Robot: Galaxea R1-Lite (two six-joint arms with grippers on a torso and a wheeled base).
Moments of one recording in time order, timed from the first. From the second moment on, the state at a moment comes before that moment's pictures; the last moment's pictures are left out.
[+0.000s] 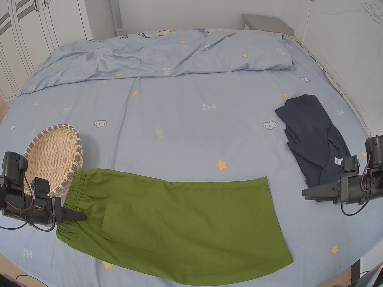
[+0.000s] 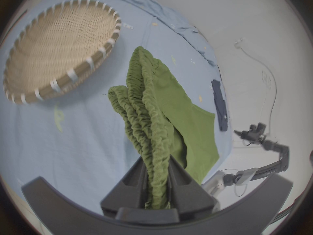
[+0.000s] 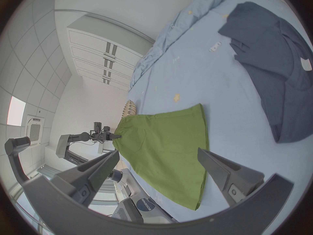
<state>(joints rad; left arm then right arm) 0.20 1.46 -0.60 0.14 -0.67 -0.10 0.00 1.49 -0.59 -0.14 0.95 0.21</state>
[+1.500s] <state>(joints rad) -0.66 1.34 -1.07 0.45 -0.09 -0.17 0.12 1.39 -0.63 -0.09 0.82 0.20</state>
